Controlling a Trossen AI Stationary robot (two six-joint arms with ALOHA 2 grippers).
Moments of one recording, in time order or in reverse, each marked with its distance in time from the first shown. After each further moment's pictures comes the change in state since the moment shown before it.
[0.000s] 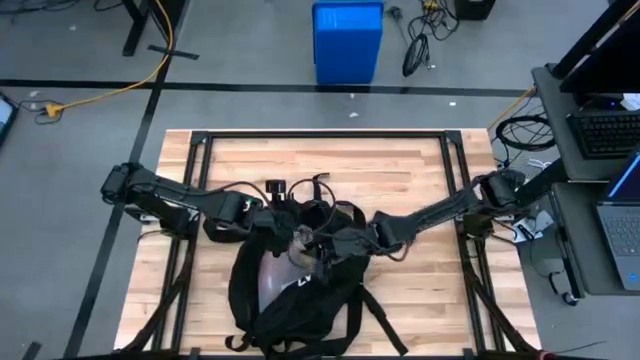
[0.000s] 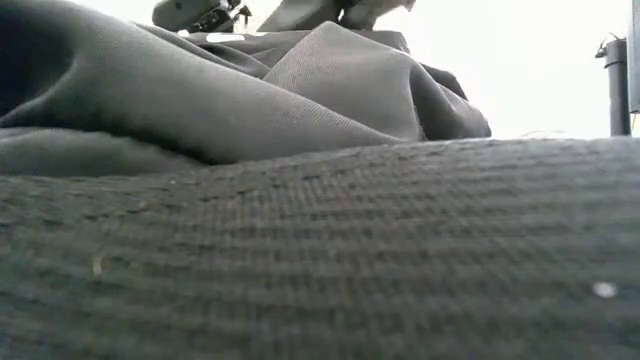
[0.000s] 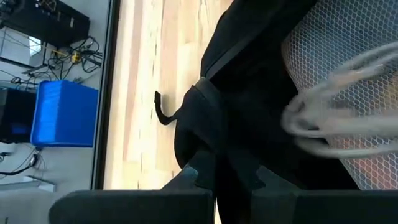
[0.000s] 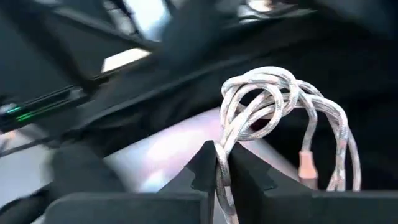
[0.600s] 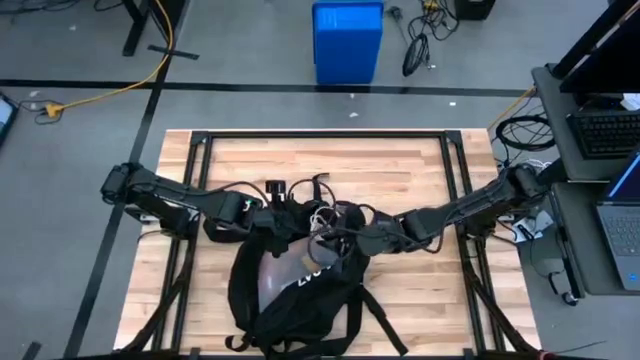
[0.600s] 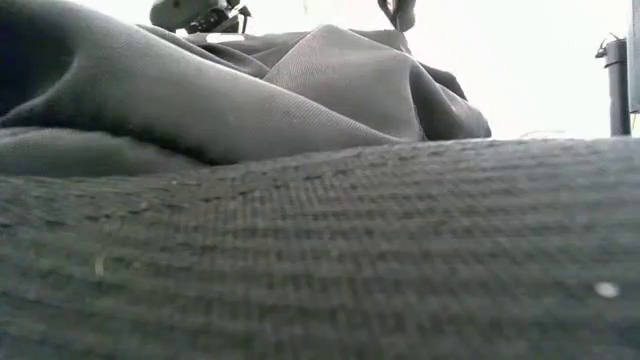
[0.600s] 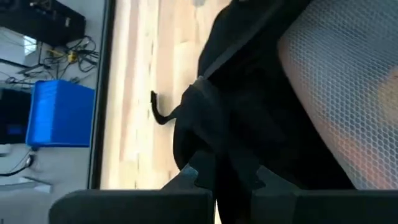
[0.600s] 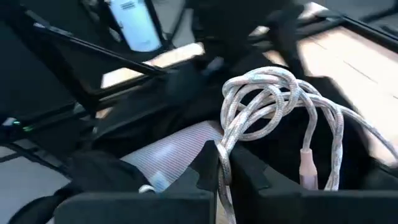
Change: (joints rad) left arm 0.000 0.000 0.000 -0.005 0.014 -0.003; right arm 0.069 -0.214 0.000 -0.207 0.131 -0.009
